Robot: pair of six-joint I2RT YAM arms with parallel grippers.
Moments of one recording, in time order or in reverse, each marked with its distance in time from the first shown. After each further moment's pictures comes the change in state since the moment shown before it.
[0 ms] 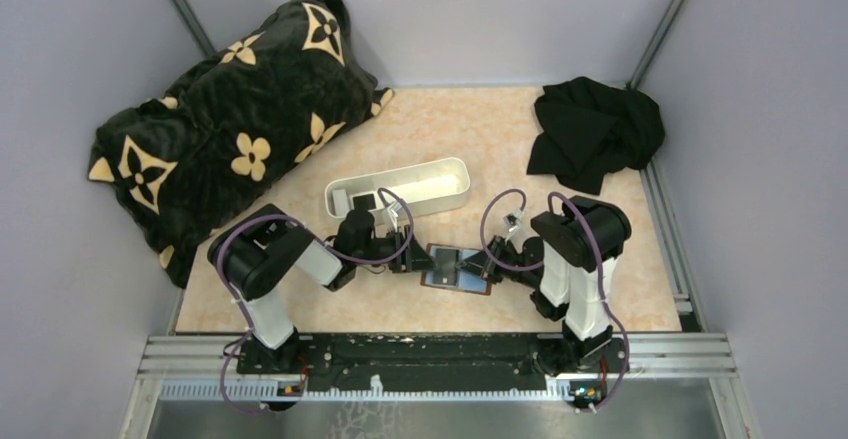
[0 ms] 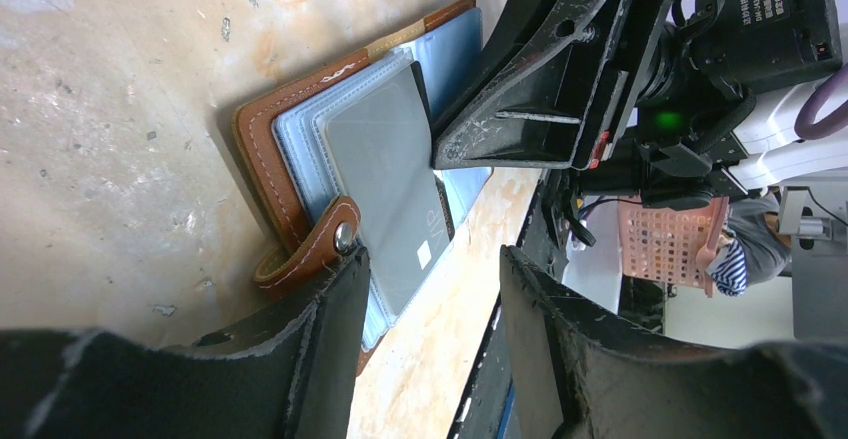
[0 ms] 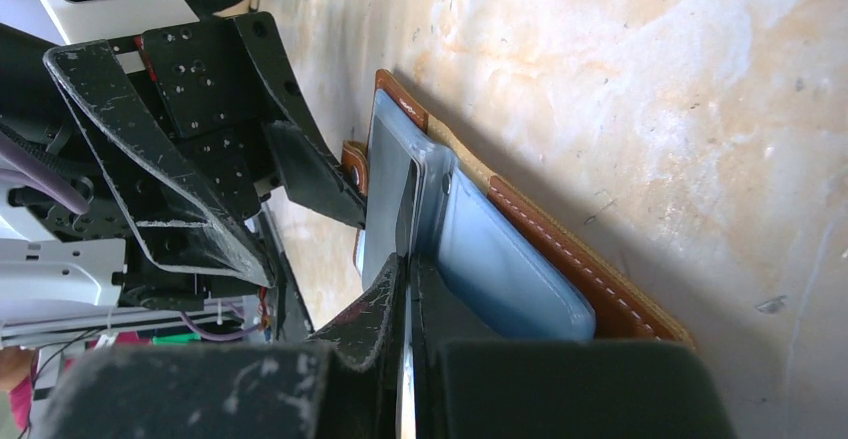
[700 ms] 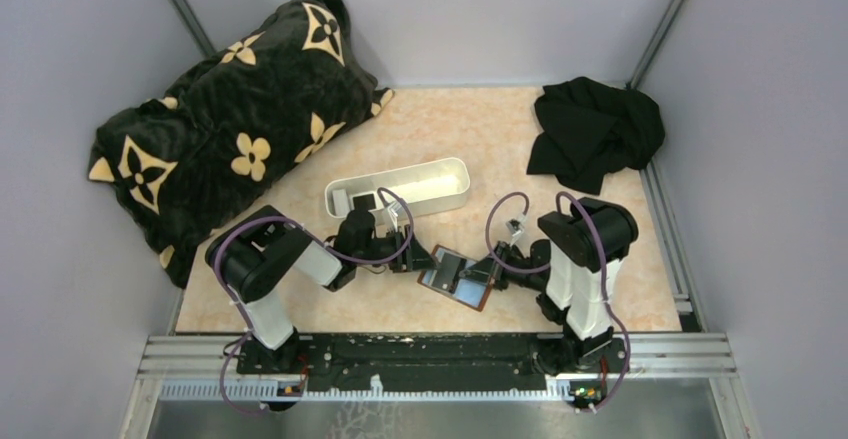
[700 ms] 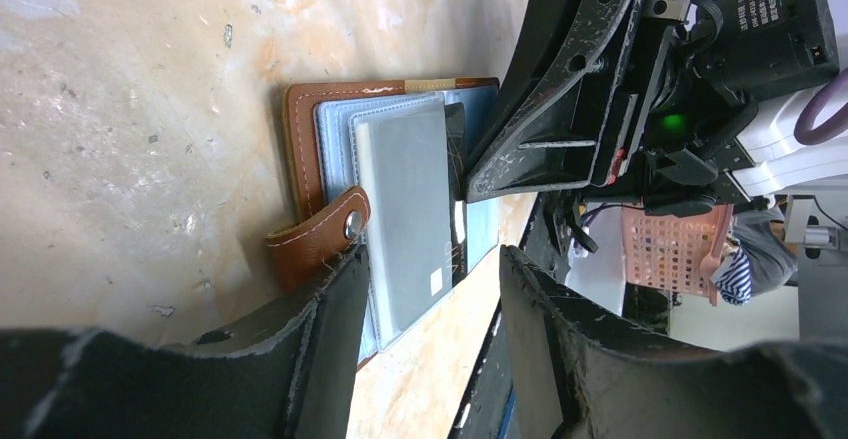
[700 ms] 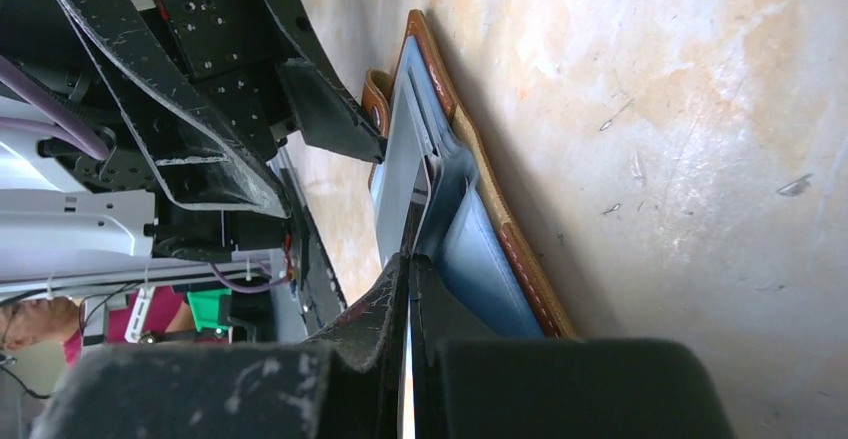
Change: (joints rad) left arm 0.000 -0.018 0.000 -0.019 -0.023 0.001; right arm -0.062 -0.022 -0.052 0.004 -0.127 0.008
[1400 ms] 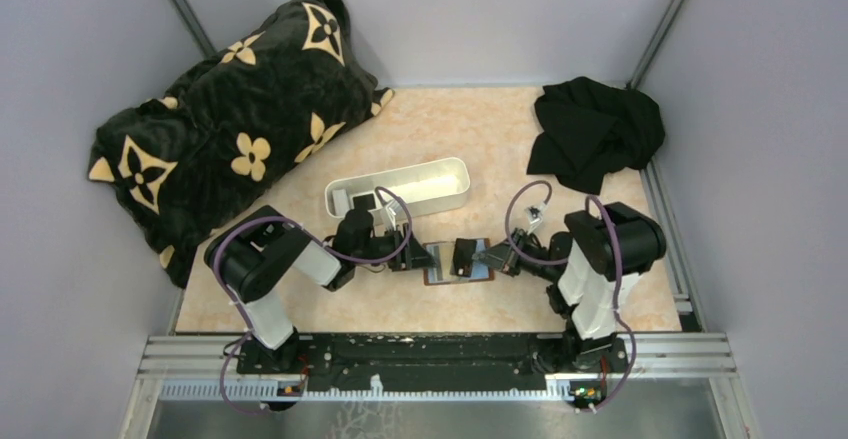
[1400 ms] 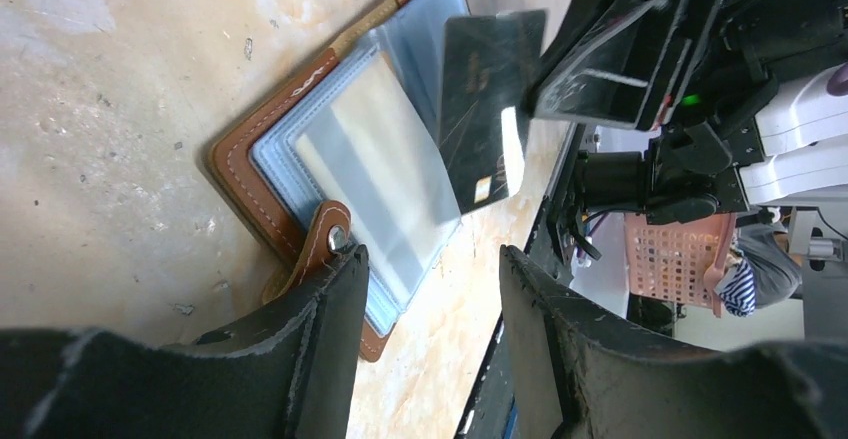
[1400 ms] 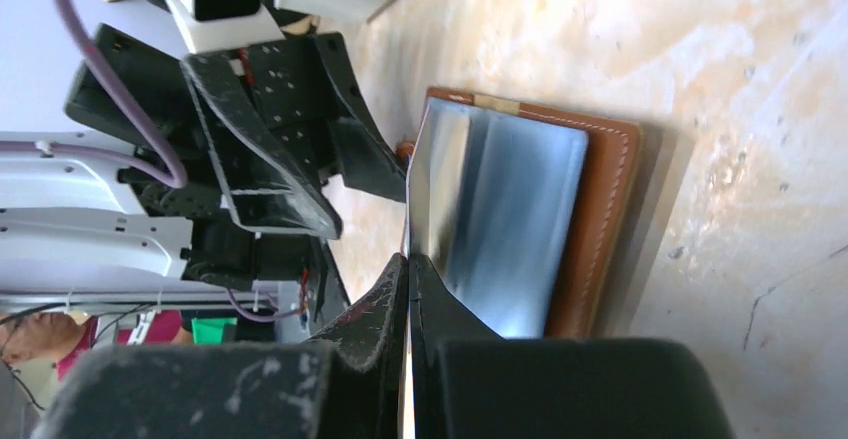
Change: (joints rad) left arm 0.007 -0.002 -0.005 0.010 -0.004 0.000; right arm -0.187 -0.085 0.000 -0.011 -0.129 -0.030
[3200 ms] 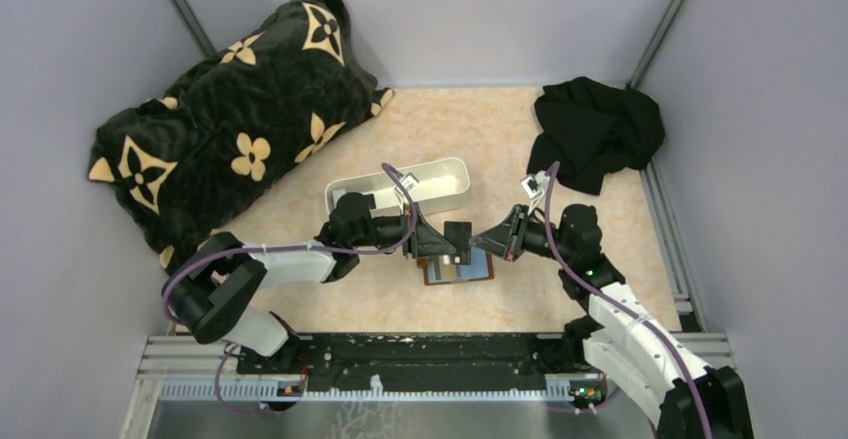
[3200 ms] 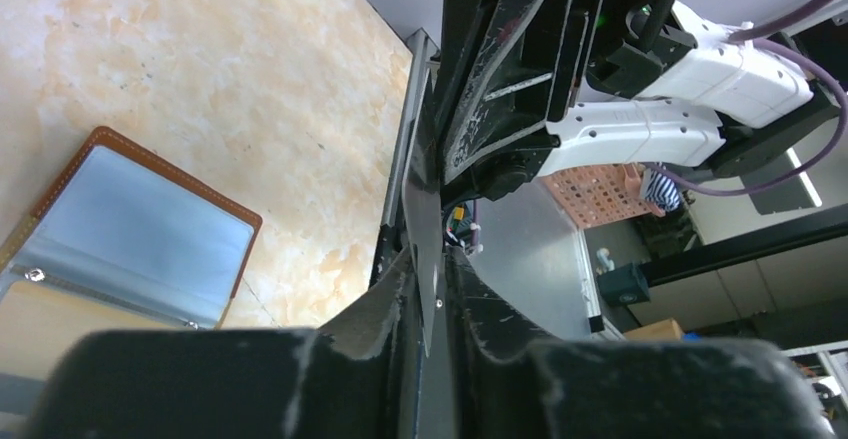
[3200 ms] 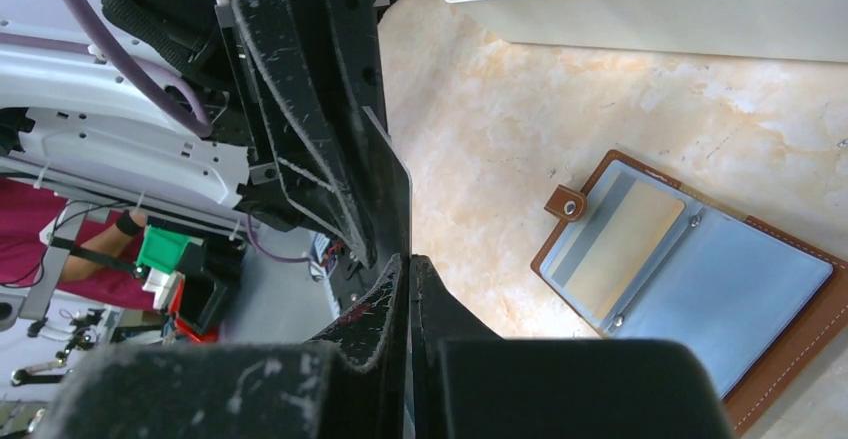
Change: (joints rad) left arm -0.087 -0.277 0.135 -0.032 0.138 0.025; right arm 0.085 -1.077 0.316 -1.284 -0.043 -0.267
